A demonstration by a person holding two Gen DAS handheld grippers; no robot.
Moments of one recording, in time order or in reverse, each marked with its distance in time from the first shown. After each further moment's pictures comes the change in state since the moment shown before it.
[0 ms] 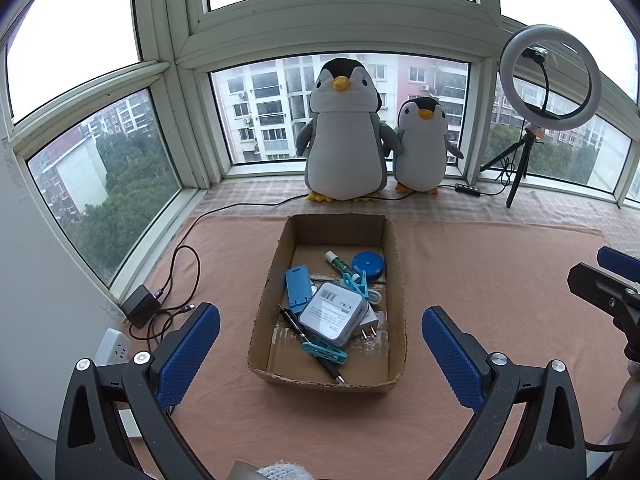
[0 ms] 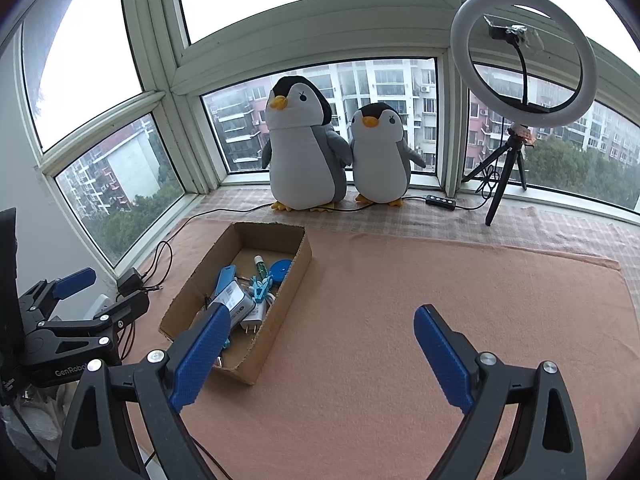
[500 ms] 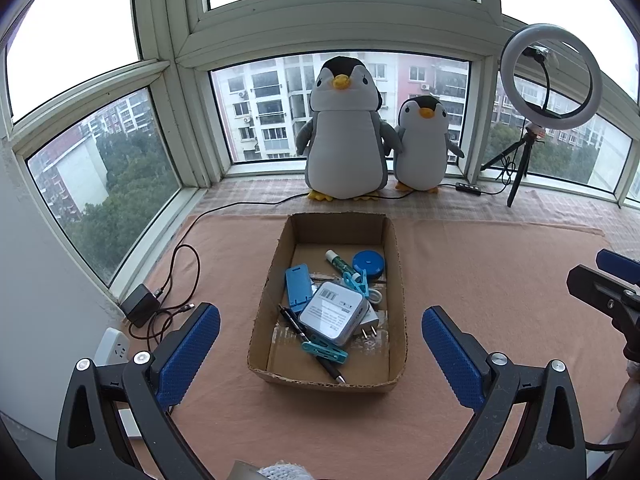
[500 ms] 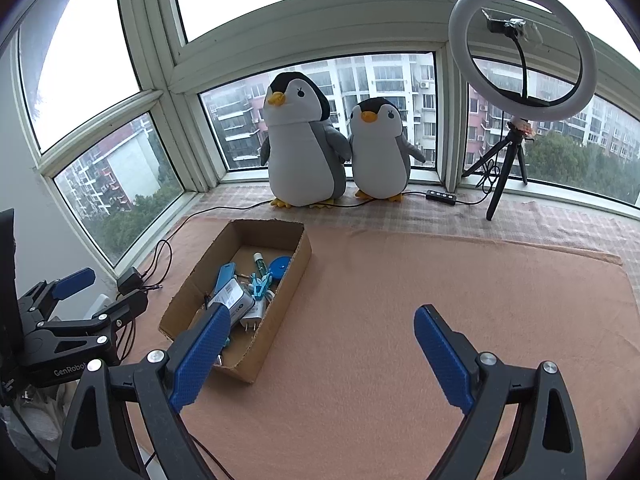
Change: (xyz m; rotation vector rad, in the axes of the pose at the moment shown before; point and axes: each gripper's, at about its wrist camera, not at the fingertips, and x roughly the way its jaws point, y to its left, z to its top) left arm 0.002 0.001 -0.001 0.000 0.003 0.000; right arm 0.003 0.000 -0.001 0.012 0.012 0.001
